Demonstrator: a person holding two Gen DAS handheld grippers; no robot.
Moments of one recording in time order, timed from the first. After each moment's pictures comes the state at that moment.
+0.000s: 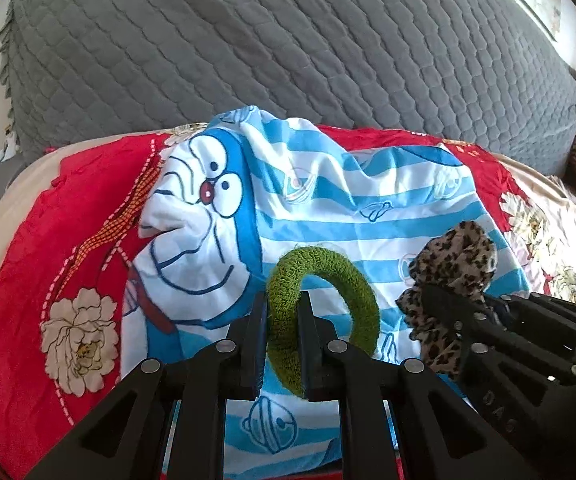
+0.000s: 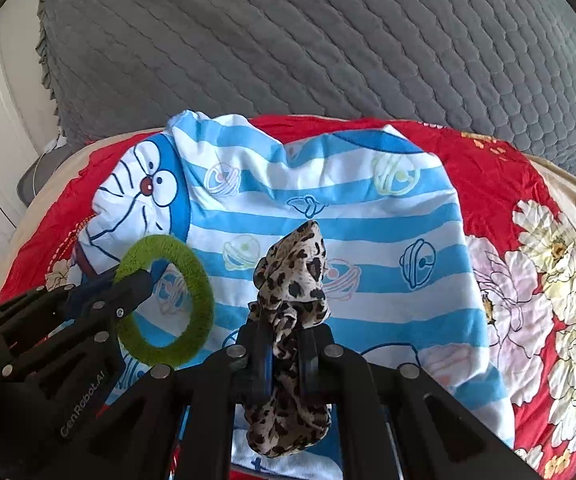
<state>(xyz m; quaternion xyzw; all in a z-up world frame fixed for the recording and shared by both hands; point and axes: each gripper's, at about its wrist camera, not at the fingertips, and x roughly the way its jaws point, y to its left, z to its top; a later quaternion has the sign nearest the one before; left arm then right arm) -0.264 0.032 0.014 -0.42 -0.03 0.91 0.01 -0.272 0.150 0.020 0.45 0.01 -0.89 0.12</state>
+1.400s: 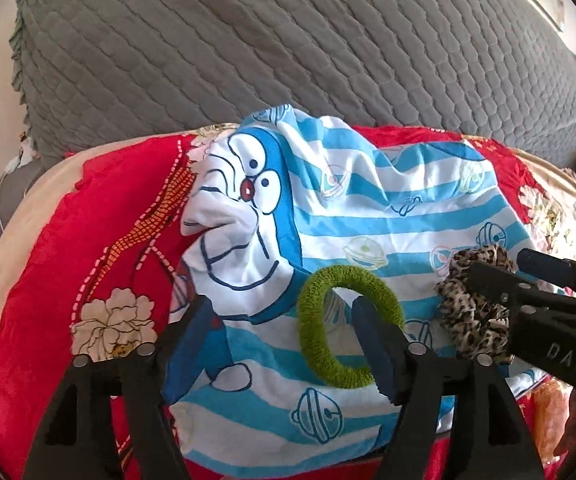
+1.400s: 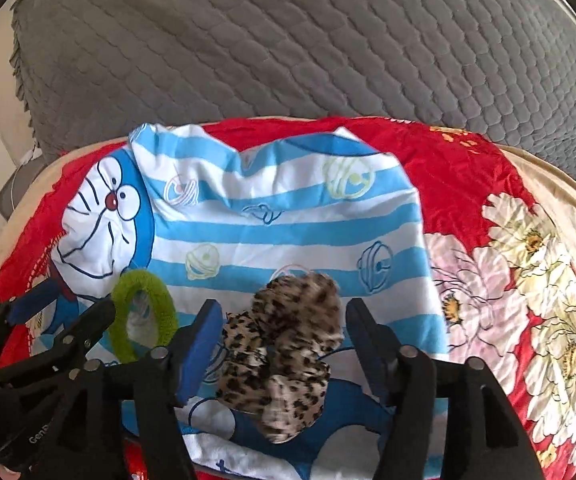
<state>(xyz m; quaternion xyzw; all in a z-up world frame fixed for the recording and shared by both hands) -0.256 0.013 0.019 -0.41 -0.01 0.91 -0.02 -0.278 0.173 0.032 0.45 0.01 -0.89 0.07</state>
